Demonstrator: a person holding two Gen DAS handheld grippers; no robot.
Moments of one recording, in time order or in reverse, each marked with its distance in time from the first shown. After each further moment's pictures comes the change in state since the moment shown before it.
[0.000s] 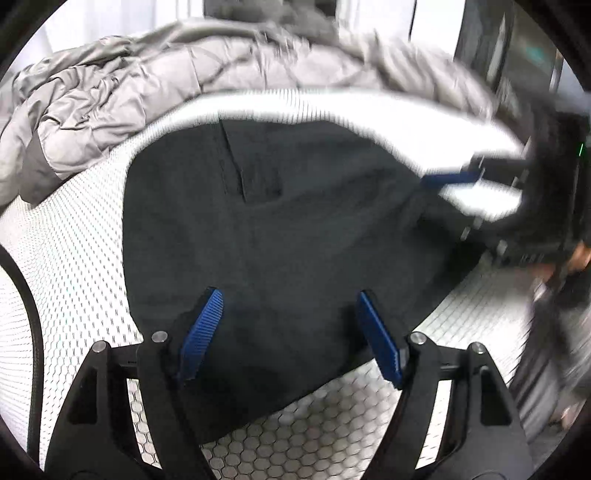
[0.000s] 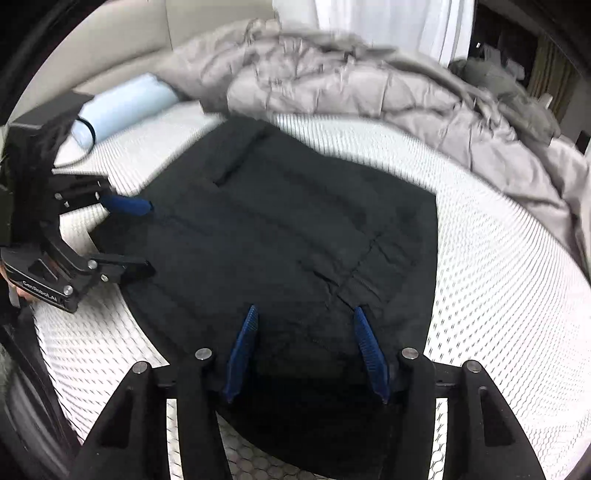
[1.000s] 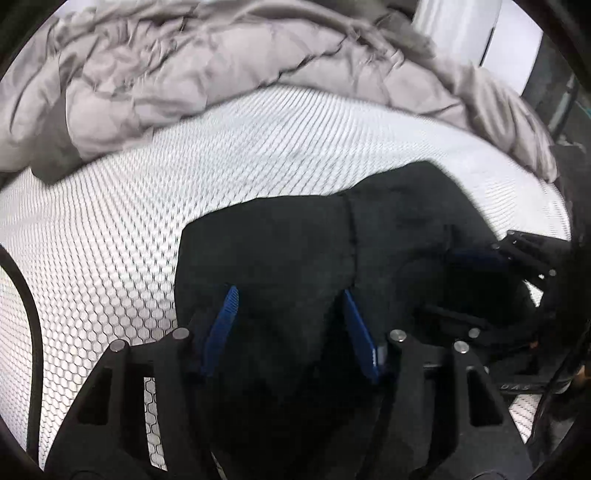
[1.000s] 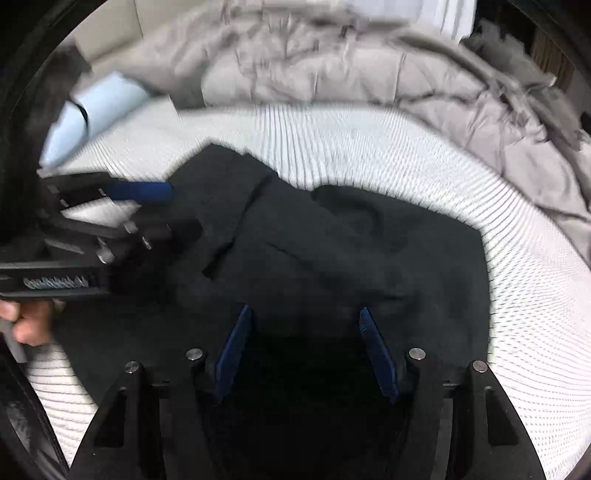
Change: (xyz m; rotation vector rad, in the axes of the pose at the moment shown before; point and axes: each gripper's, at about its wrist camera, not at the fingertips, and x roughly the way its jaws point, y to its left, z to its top) left arm 0.075 0.085 0.068 -0.200 0.087 0.120; right arm 0.094 0.006 0.068 0.041 0.184 -0.024
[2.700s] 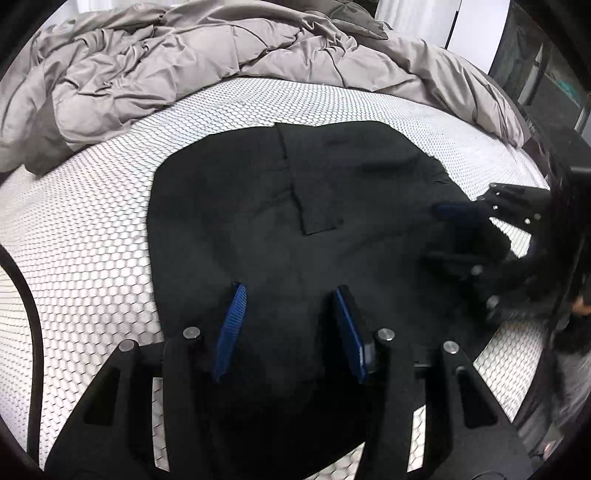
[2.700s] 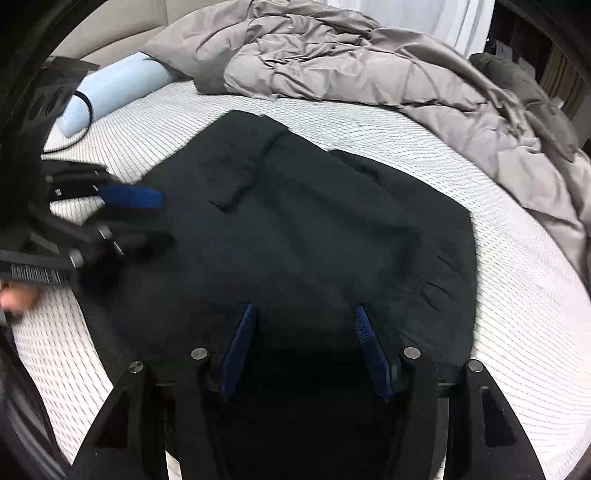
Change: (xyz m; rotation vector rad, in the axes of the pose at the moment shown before) left arm -0.028 -0.017 -0.057 0.099 -0.027 -0.055; right arm -0.030 -0.005 -0.046 -0.093 -0.059 -0.022
